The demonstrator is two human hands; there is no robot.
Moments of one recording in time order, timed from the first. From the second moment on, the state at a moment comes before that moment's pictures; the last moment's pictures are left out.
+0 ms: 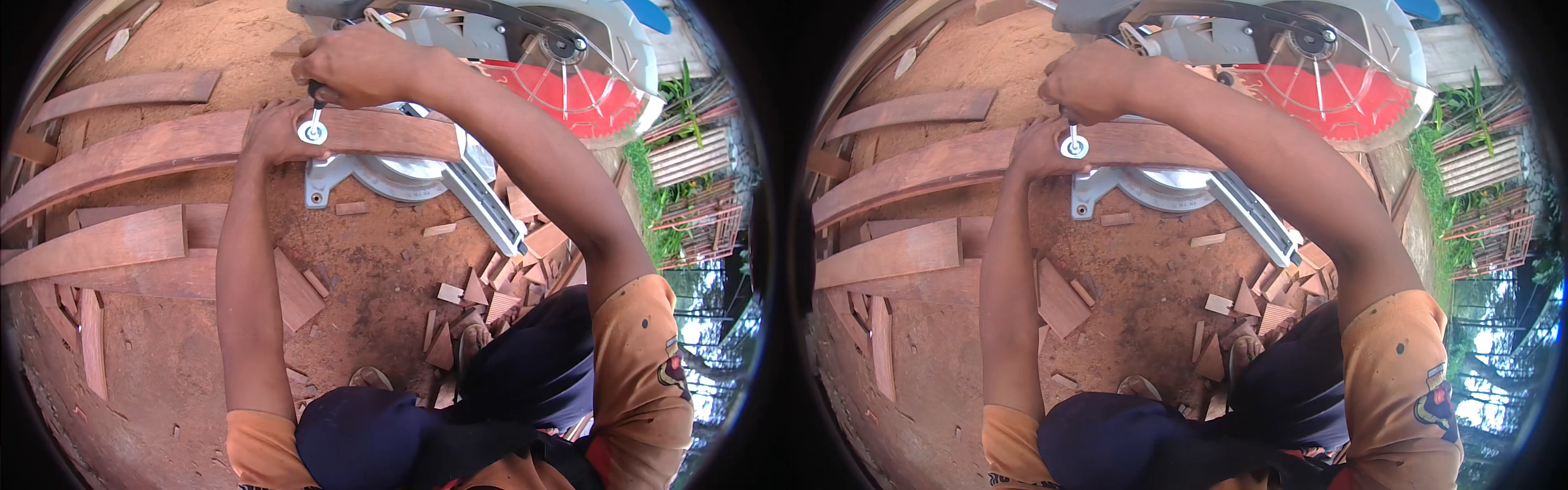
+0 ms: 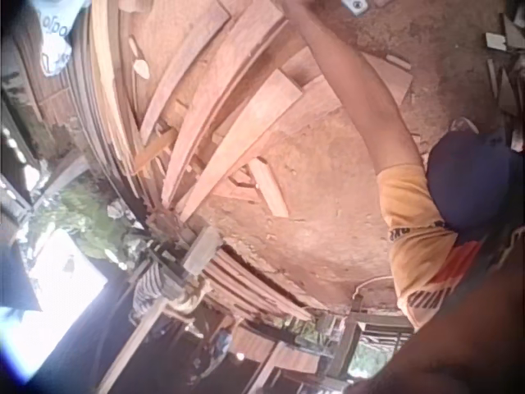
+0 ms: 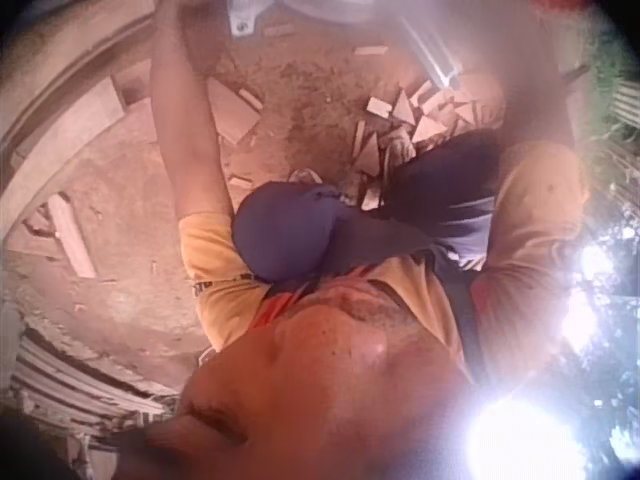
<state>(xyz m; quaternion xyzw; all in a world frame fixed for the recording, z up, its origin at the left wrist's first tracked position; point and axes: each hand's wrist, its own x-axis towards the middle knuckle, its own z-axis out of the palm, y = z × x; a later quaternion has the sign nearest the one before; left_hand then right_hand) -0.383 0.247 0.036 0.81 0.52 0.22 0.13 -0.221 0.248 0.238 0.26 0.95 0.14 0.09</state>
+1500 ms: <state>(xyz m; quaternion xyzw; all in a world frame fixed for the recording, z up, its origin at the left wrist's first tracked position) -0.381 0.244 0.044 0.81 0.51 0.18 0.21 -0.231 0.223 0.230 0.42 0.90 0.10 0.06</state>
